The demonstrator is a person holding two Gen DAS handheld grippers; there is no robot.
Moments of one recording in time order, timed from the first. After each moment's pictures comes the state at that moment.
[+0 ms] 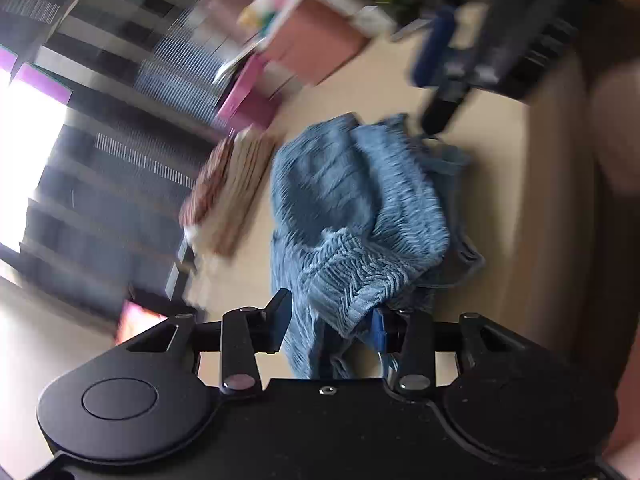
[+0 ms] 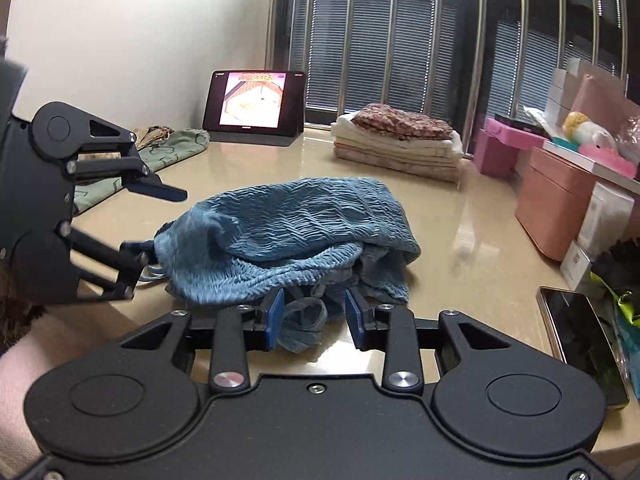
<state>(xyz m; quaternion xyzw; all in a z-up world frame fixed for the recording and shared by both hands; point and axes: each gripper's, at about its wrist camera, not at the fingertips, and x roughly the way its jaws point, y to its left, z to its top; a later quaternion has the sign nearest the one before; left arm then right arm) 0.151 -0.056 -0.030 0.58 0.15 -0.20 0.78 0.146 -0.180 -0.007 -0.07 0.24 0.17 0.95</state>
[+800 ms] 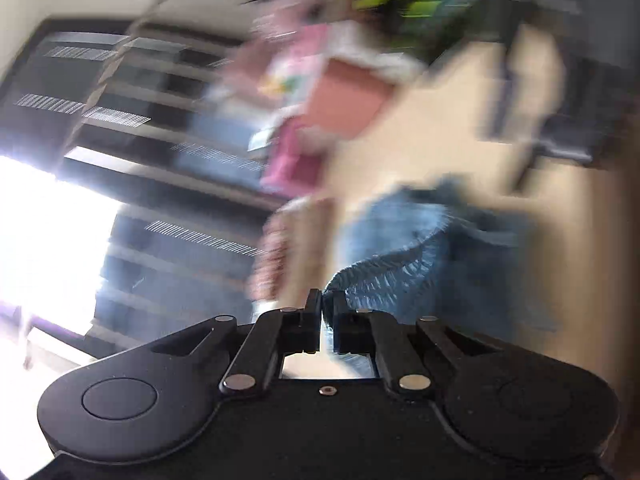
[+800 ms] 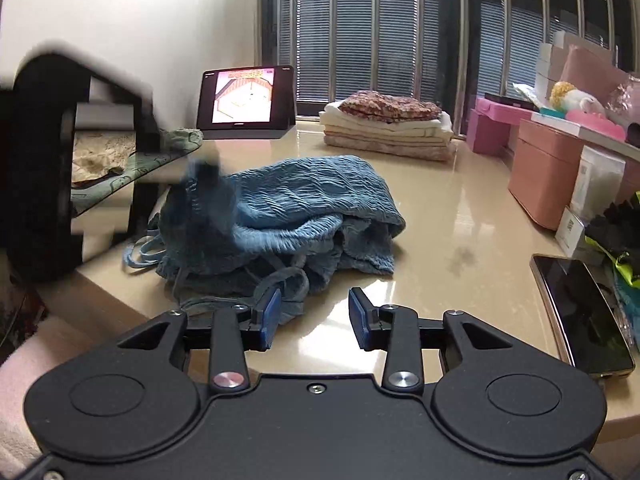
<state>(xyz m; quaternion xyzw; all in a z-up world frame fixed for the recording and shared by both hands) 0.165 -0.087 -0.007 0.61 0.03 -0.14 0.78 0.144 -0.204 -0.018 -0.03 0.26 0.16 0.95</state>
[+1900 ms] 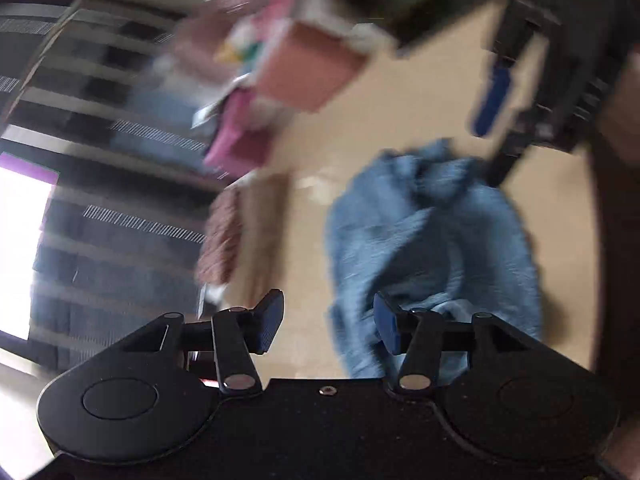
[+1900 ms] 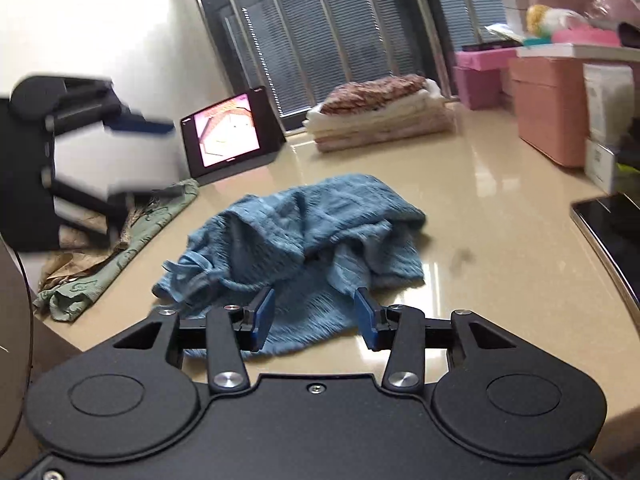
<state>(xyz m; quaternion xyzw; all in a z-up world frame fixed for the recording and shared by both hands) 0.199 -0.088 0.007 0.64 0.13 -0.26 0.72 0.177 -0.212 -0.026 0.12 0.27 0.17 0.94</state>
